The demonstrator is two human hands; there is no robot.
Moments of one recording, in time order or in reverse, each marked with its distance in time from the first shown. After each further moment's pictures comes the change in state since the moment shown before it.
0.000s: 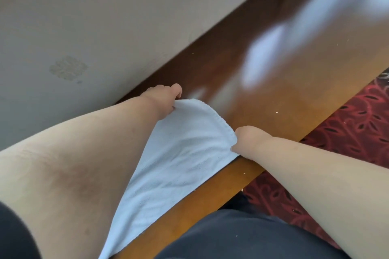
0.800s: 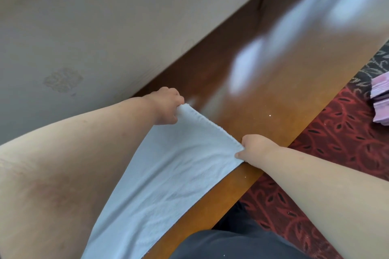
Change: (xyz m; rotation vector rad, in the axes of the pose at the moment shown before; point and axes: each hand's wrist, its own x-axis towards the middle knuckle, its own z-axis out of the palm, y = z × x) left_hand 0.011 -0.004 -0.012 0.097 -0.017 0.266; right_hand -0.018 0.008 0.011 0.120 0.066 0.150
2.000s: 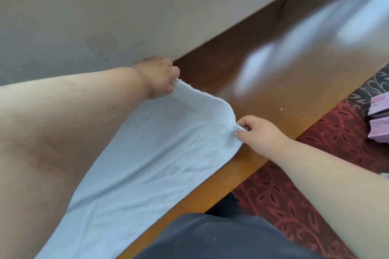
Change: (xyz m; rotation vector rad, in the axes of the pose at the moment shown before) left_hand -0.086 -0.045 -0.010 0.107 0.257 -0.070; right_hand -0.056 -0.034 0.006 0.492 0.261 -0.244
